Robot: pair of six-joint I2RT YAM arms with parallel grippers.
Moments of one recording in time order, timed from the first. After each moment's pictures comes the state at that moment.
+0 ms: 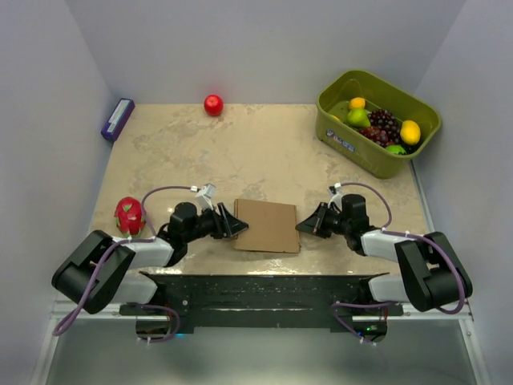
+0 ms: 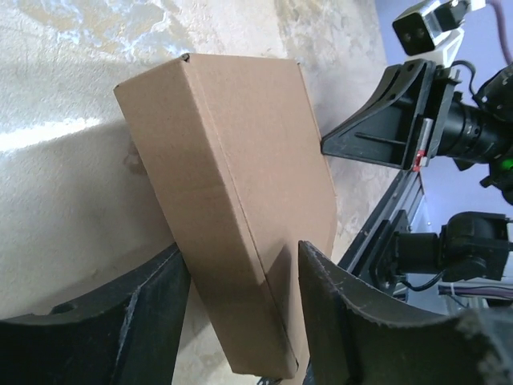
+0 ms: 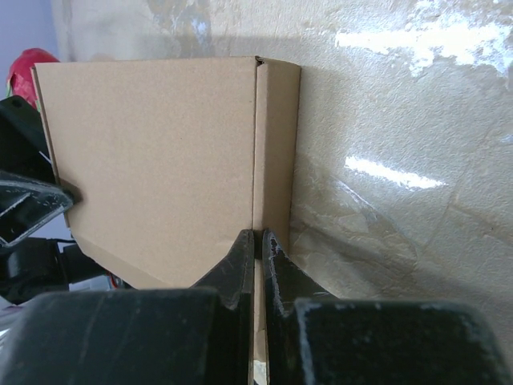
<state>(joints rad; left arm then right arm) -0.53 1.32 0.21 0.73 0.42 -0.82 0.26 1.34 0.28 0.40 -0.56 0.74</state>
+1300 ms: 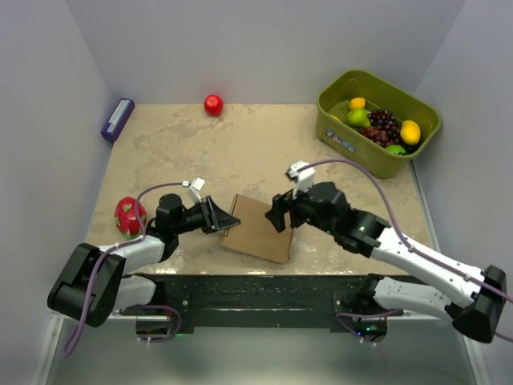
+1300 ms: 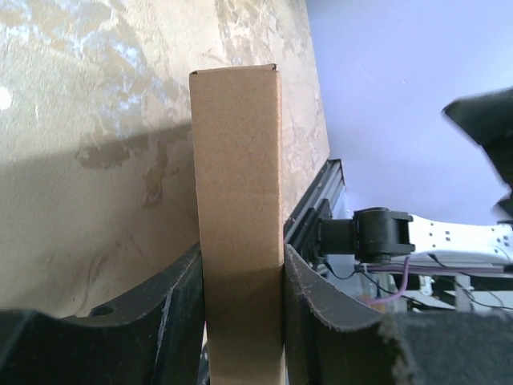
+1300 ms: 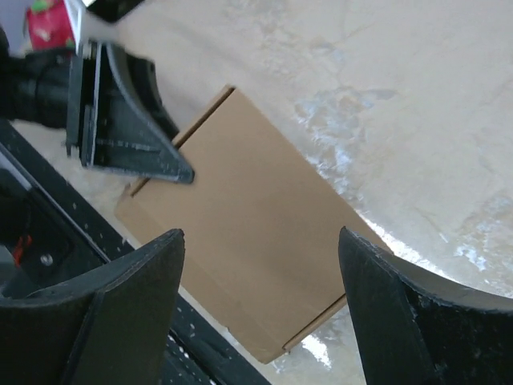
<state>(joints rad) -0.35 1.24 0.23 0.68 0.71 -0.96 0.87 0.97 0.85 -0.30 0.09 0.31</state>
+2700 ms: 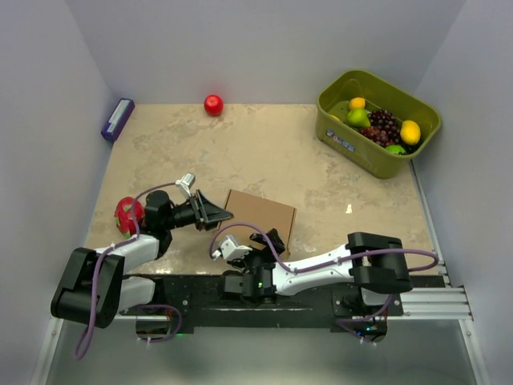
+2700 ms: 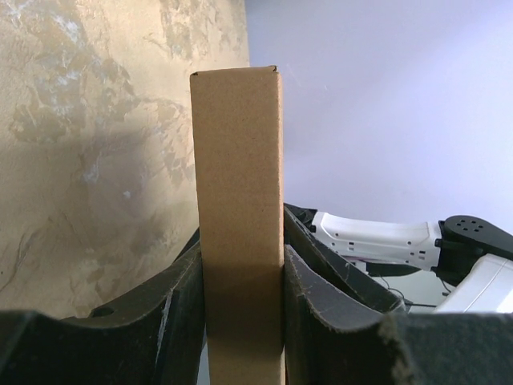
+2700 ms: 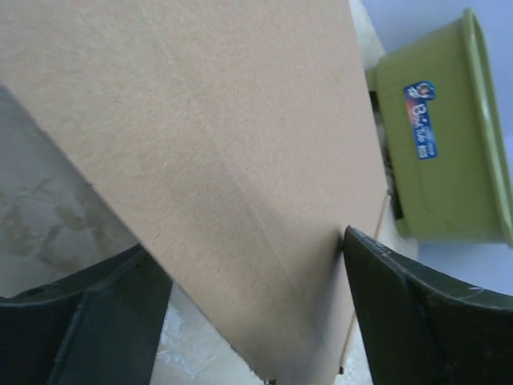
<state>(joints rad) -0.20 1.22 0.24 0.73 0.95 -1.21 1.57 1.73 1.04 -0.54 1.27 0.37</state>
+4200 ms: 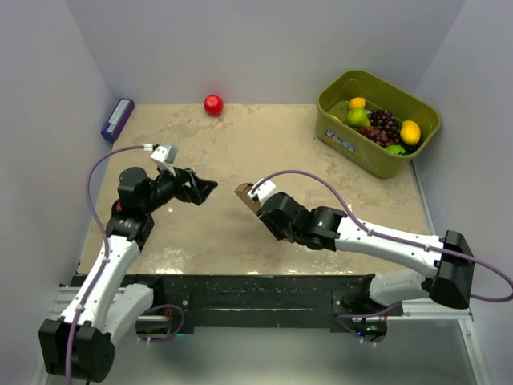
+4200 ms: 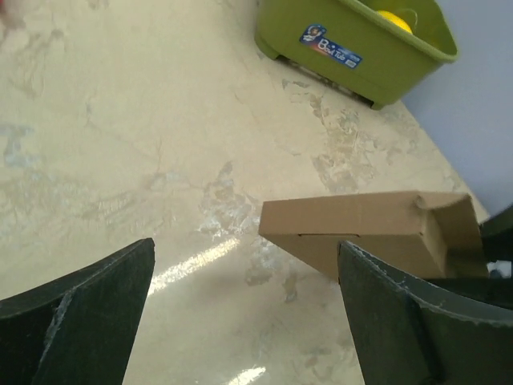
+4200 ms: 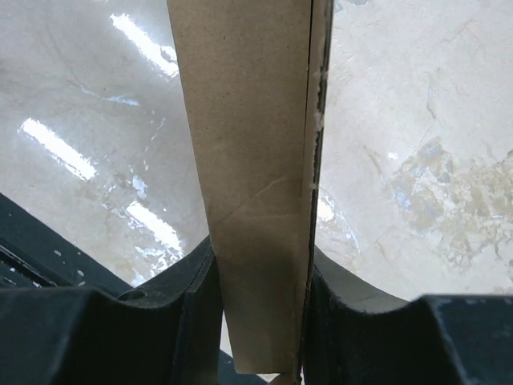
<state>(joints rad) -0.09 0.87 0.61 0.04 0.59 -0.34 1.14 1.30 1.02 -0.58 0.46 0.17</state>
